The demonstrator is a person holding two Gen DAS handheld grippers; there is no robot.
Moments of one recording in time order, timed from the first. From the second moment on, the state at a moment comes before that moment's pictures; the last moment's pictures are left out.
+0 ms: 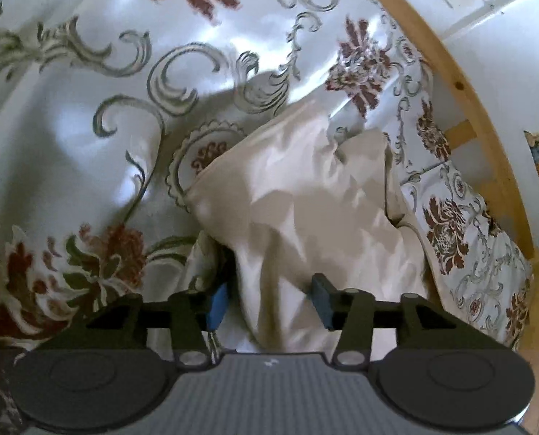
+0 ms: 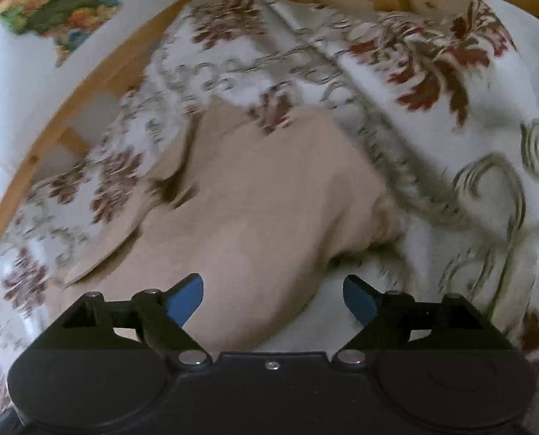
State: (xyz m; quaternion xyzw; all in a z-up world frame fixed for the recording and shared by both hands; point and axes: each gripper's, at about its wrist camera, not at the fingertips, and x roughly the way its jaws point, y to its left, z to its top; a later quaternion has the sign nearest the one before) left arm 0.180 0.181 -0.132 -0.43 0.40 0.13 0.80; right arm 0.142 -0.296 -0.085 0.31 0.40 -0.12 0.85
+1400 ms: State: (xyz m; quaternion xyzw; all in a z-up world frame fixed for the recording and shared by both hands) left arm 0.180 0.176 -0.135 -0.45 0.35 0.13 0.82; right arm 0.237 -0.107 -0.135 -0.28 0.25 0.06 0.93
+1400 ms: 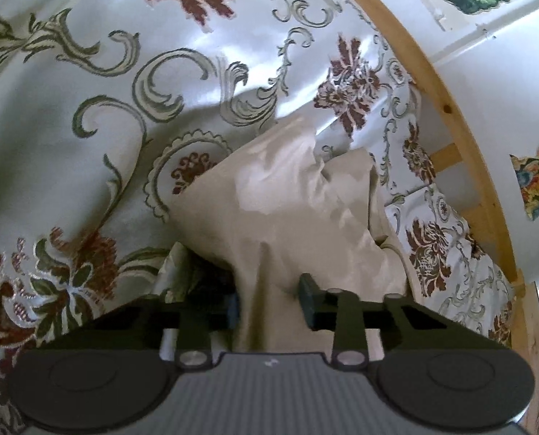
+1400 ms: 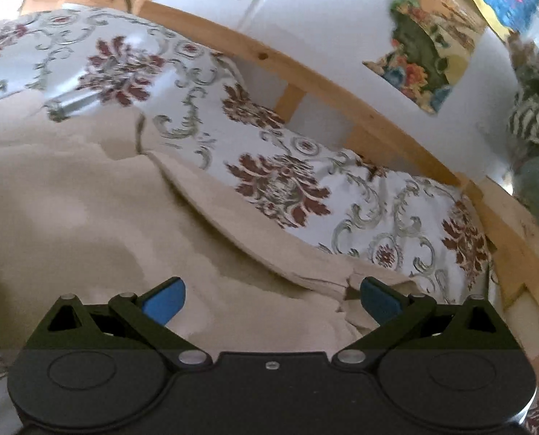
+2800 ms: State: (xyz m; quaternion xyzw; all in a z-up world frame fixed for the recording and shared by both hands) left arm 0.145 -0.153 -0.097 0.19 0.28 -0.29 0.89; right arm 0.232 -0.375 -0.119 0.53 0.38 0.16 0.74
